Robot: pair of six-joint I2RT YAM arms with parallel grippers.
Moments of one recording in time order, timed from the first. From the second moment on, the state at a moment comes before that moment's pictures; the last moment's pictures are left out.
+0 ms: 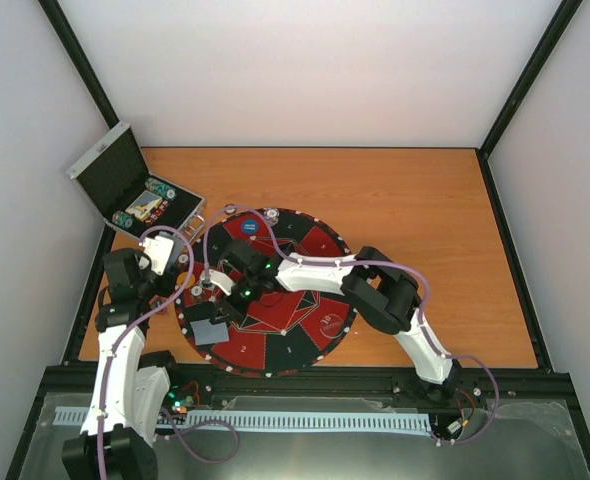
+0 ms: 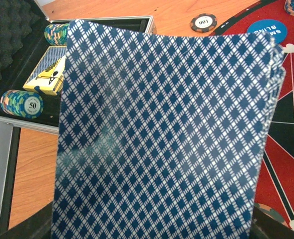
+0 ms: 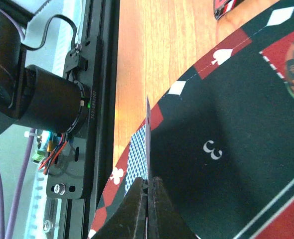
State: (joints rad) left arm 0.23 0.69 0.45 -0.40 0.19 0.45; right arm 1.06 2.17 1.52 -0.26 -0.77 0.06
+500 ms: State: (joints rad) left arm 0.23 0.68 0.45 -0.40 0.19 0.45; right arm 1.08 2.24 1.62 -0.36 -0.80 -0.03
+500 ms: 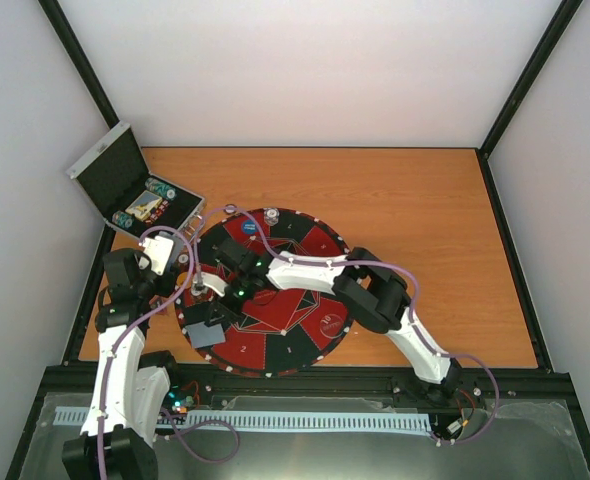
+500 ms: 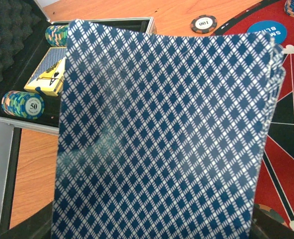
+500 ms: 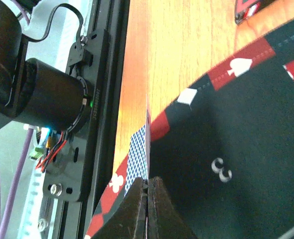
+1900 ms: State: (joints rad) left arm 0.14 0.70 0.45 -0.47 0.42 0.51; right arm 0.72 1.95 1.41 -0.16 -0.80 0.21
